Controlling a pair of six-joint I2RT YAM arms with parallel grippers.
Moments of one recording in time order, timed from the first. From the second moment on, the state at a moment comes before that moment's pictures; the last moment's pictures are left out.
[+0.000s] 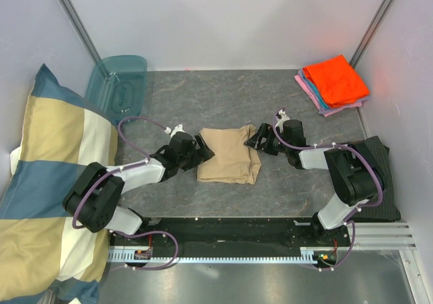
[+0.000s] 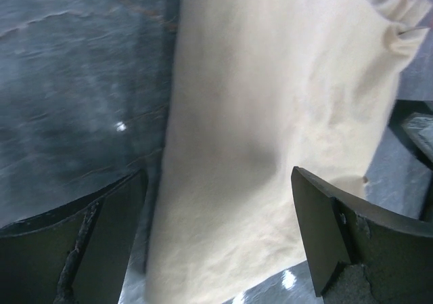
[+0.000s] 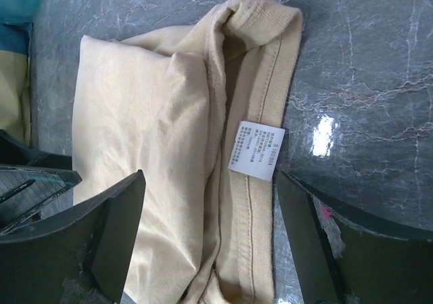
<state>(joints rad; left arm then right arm) -0.59 1.45 0.58 0.12 -0.06 -0.93 0.30 1.67 0.60 0.48 -0.41 0.64</state>
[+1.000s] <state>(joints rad) -0.59 1.59 0.78 -0.07 -0.19 -0.77 0.30 1.69 0.58 0.56 -0.43 0.66</state>
